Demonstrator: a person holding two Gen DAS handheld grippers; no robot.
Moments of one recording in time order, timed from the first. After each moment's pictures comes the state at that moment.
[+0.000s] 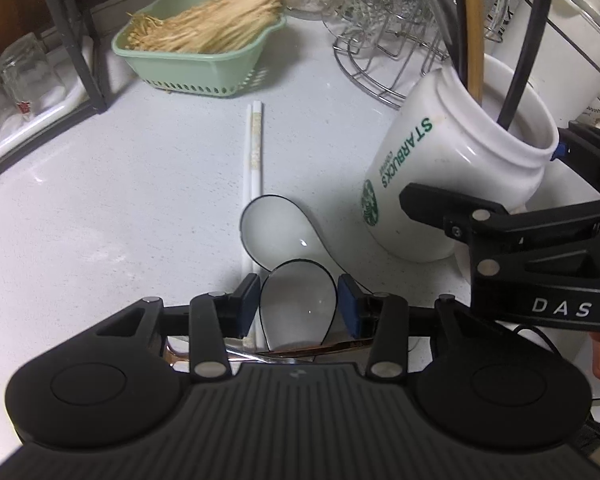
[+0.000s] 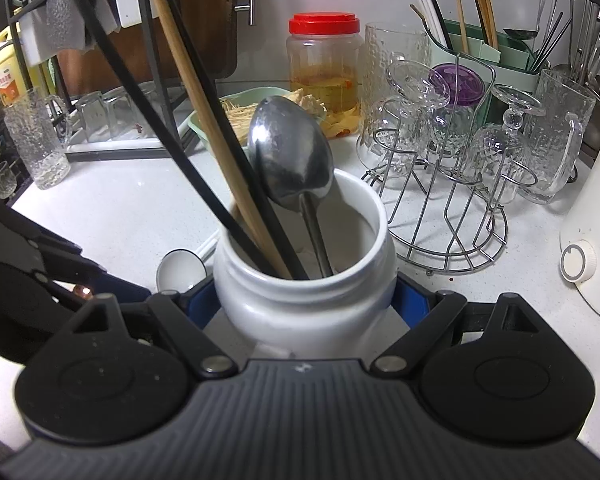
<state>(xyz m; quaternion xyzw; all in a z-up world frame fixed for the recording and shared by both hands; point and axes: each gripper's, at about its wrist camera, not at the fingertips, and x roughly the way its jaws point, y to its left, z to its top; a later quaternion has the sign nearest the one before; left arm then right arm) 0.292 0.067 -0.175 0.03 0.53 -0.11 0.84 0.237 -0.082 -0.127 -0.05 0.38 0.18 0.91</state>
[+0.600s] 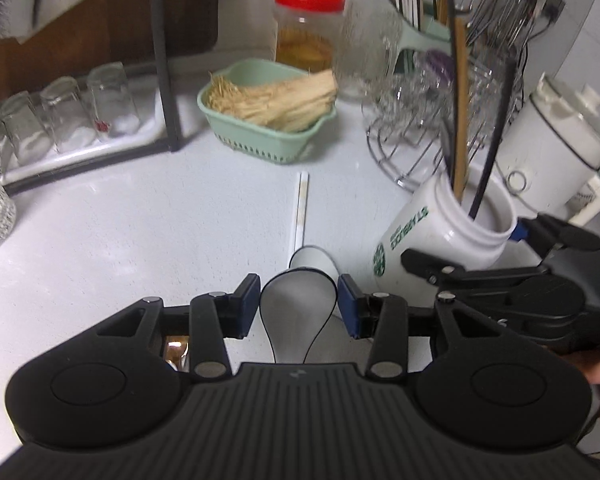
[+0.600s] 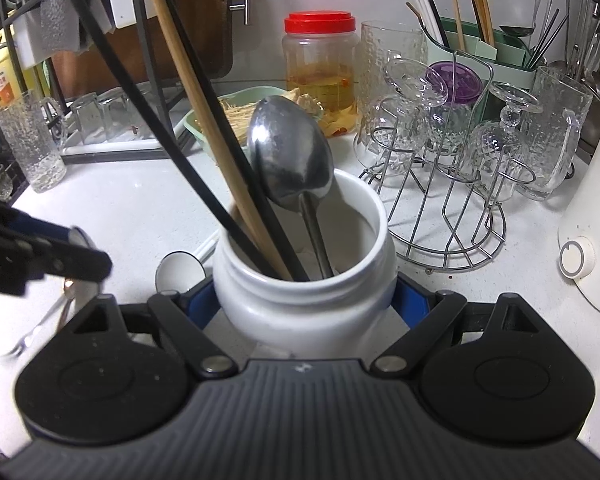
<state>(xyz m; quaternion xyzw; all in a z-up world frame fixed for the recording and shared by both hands) 0.257 0.105 -0.111 -0.05 0.46 -0.07 0.89 0.238 -0.080 -0.127 -0.05 0.38 0.17 0.91</state>
